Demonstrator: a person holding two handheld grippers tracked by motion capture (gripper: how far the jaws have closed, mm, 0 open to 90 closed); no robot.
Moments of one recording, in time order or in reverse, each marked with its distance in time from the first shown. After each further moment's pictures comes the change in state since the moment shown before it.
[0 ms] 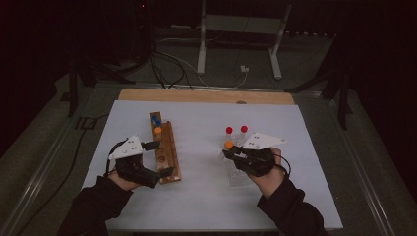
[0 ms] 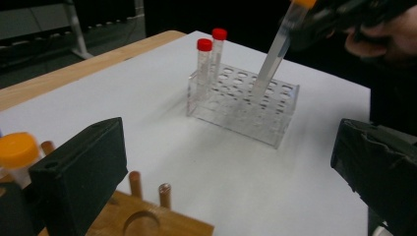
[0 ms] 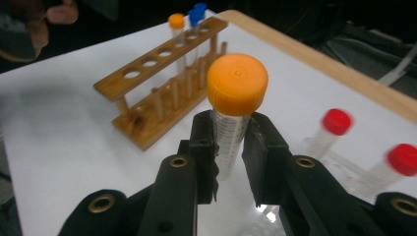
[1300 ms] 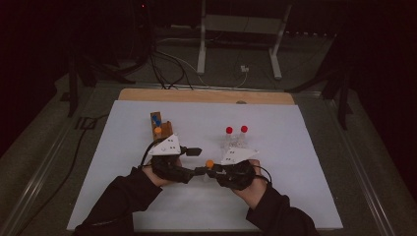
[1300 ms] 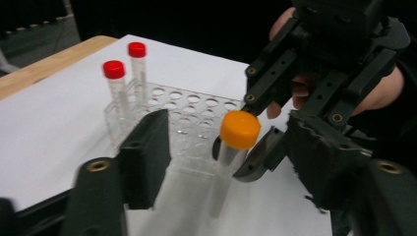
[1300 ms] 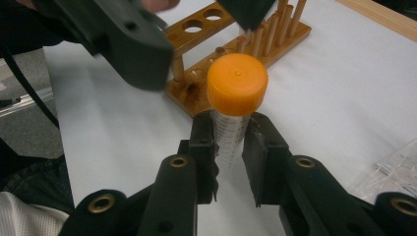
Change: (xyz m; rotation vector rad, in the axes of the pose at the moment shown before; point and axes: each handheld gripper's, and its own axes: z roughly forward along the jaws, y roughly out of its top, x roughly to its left) left arm -0.031 0.027 0.071 0.038 -0.196 0.095; right arm 0.034 -0.016 0.035 0.107 0.151 -0.044
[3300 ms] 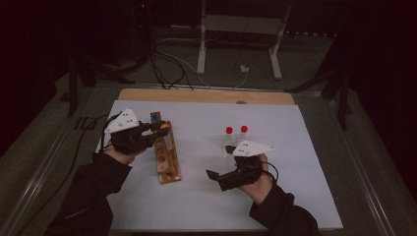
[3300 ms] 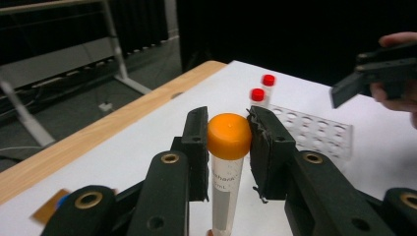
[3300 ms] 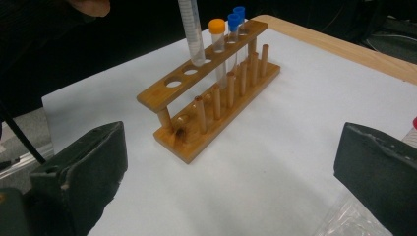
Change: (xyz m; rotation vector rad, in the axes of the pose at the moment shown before) left arm 0.053 0.012 -0.095 -0.075 0.358 -0.024; right arm -0.011 0.004 -0.019 -0.170 -0.038 0.117
